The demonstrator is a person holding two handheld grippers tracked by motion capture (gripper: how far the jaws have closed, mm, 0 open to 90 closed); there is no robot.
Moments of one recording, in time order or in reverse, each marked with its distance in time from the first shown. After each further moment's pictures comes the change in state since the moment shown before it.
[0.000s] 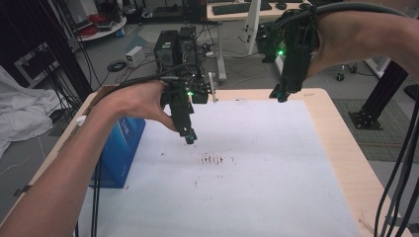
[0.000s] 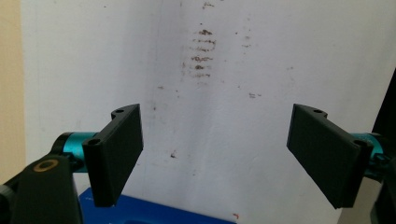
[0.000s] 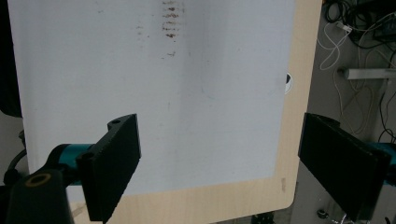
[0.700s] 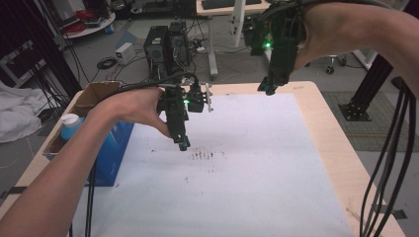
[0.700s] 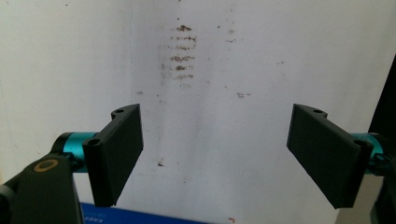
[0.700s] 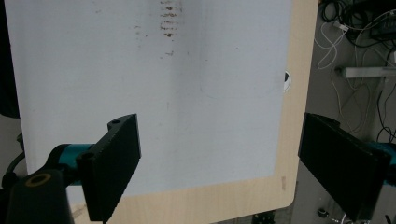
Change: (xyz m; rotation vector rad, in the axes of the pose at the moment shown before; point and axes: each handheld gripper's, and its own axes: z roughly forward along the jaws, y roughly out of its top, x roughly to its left) left arm -0.008 0.013 0.025 0.059 -0.043 0.053; right arm 0.002 -0.005 -0.001 -0.007 -0.009 0.017
